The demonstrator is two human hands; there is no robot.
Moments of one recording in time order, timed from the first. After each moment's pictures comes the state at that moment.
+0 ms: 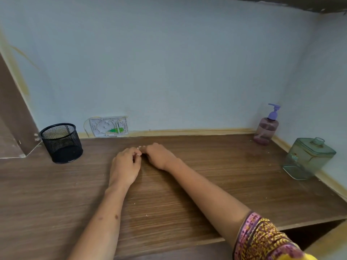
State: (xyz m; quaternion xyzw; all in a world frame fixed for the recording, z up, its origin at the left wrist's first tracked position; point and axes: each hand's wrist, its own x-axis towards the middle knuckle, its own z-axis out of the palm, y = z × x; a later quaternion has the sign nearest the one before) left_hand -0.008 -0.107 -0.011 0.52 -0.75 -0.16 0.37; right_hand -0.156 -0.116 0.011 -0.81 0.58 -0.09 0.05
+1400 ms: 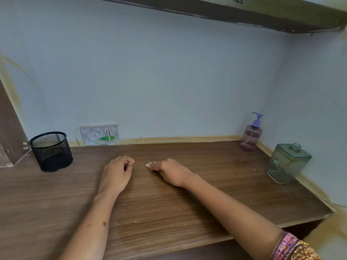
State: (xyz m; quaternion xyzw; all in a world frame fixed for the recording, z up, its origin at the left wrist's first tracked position) left_hand -0.009 -0.104 -0.009 0.50 -0.77 -0.17 0.35; right_hand -0.211 -0.051 0.017 -0.81 0.57 -0.11 0.06
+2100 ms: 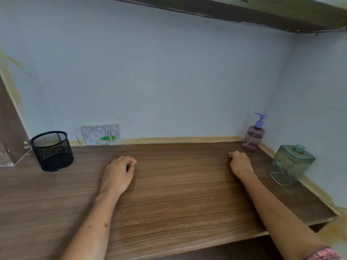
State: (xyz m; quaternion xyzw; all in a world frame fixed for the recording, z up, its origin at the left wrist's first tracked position) left_hand -0.010 -0.105 -0.011 0.50 -0.78 -0.17 0.34; right_hand -0.393 0.002 0.022 -0.40 0.90 -0.15 -0.01
